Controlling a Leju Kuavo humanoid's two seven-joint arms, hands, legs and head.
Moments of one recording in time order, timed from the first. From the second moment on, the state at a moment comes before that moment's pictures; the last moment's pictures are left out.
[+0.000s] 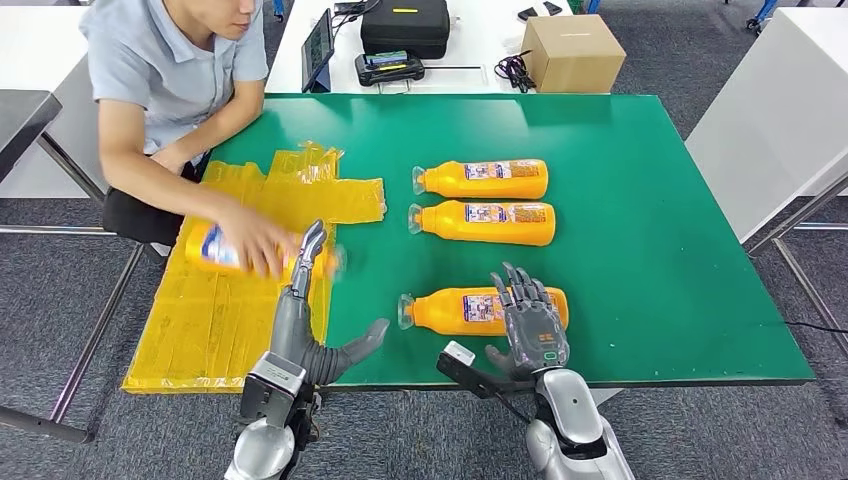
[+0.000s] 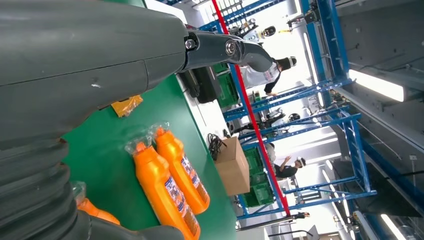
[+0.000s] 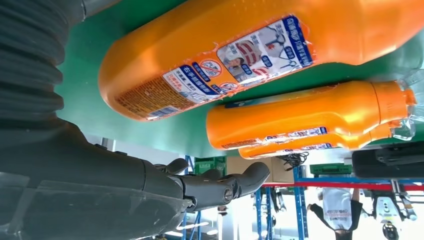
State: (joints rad) left arm -0.02 -0.32 -0.31 -1.49 -0.40 0.32 -0.52; right arm -0.04 0.09 0.21 -1.35 1.35 -0.22 -0.16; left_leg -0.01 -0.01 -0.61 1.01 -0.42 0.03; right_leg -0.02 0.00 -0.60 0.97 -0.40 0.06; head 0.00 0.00
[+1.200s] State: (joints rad) left arm -0.03 -0.32 -0.33 -1.46 -0.42 0.23 -0.44; right arm -0.12 0.04 0.19 -1.24 1.40 -0.18 -0.10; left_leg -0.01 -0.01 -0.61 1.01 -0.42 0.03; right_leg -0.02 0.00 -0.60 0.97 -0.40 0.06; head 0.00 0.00
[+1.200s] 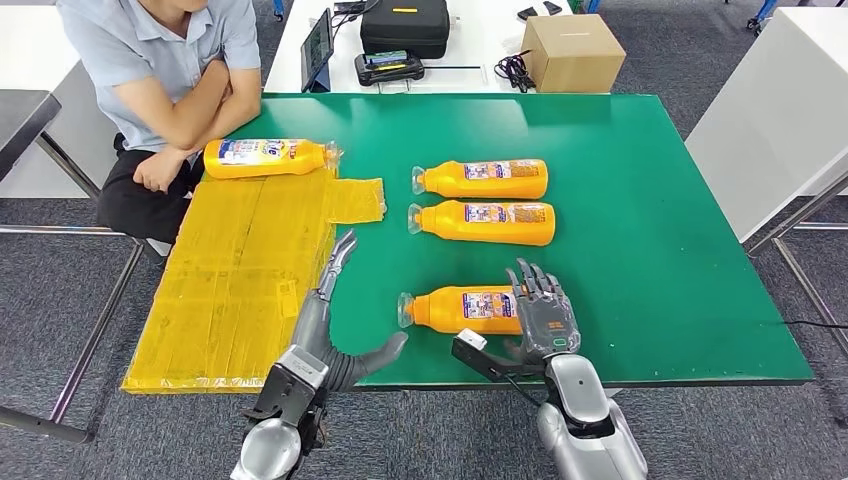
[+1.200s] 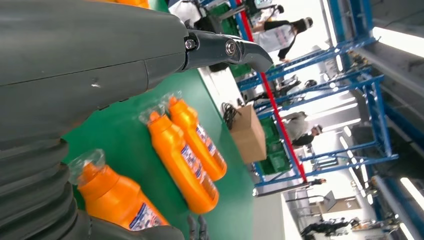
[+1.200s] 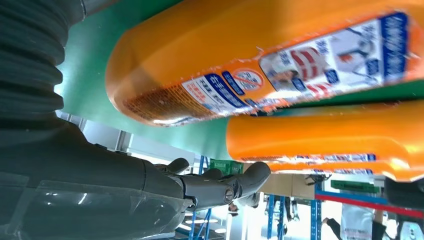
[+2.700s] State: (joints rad) left arm -0.08 -0.32 -0.39 -1.35 -0.46 0.18 -0.39; right arm -0.40 -0.11 0.23 -0.80 1.20 0.03 -0.18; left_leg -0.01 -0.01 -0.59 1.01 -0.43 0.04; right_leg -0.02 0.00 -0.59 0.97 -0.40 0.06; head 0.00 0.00
